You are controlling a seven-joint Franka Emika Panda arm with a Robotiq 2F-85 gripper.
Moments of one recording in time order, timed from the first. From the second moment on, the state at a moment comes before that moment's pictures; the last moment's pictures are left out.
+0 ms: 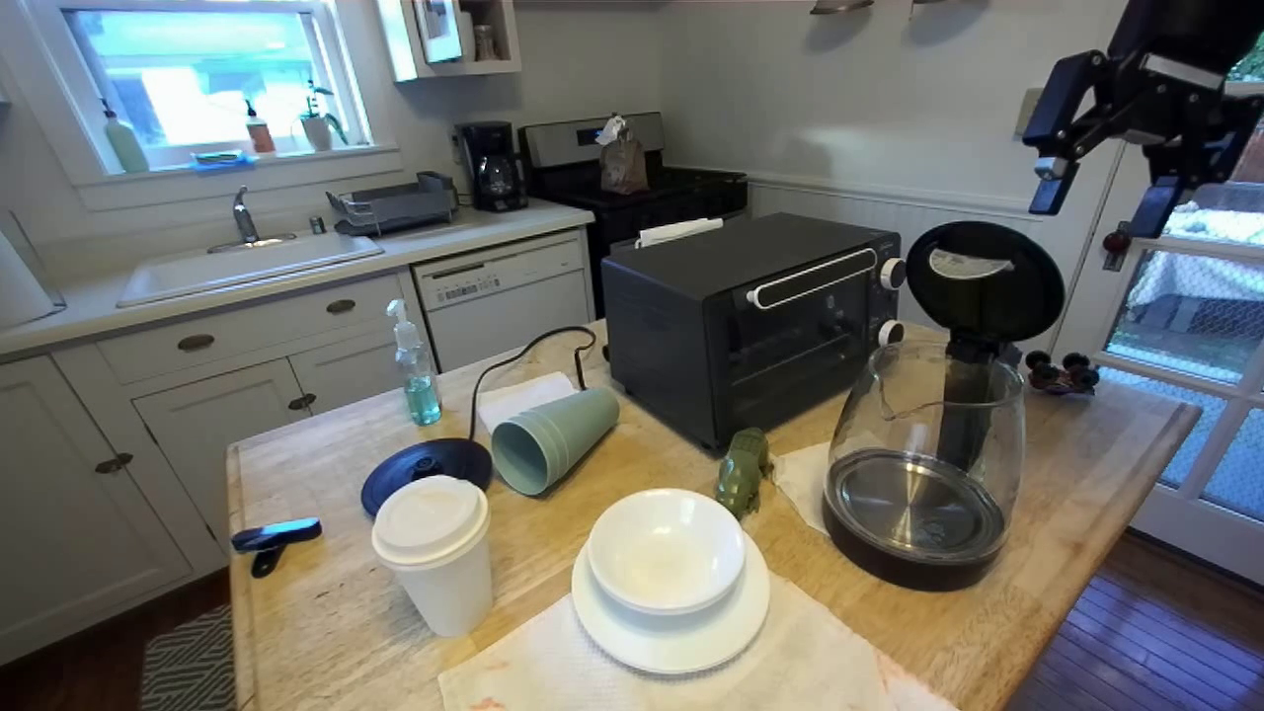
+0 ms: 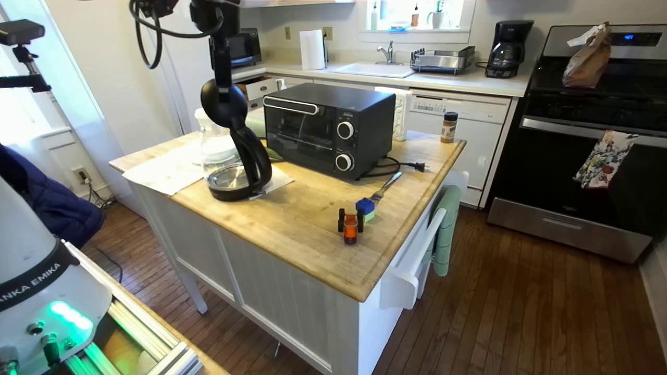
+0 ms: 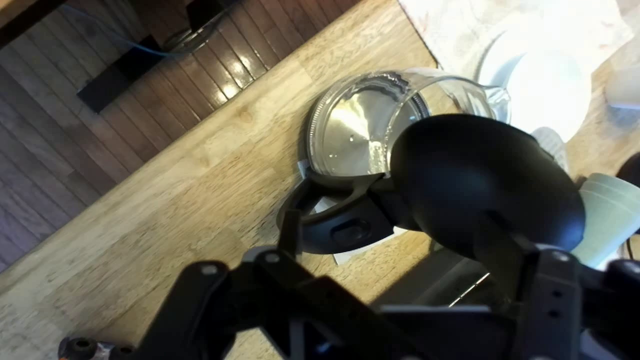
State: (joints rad) arm -0.16 -0.45 -0.15 -2.47 0.26 1.96 0.28
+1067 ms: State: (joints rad) arm -0.15 -0.31 -0.16 -2.41 0.60 2.02 0.26
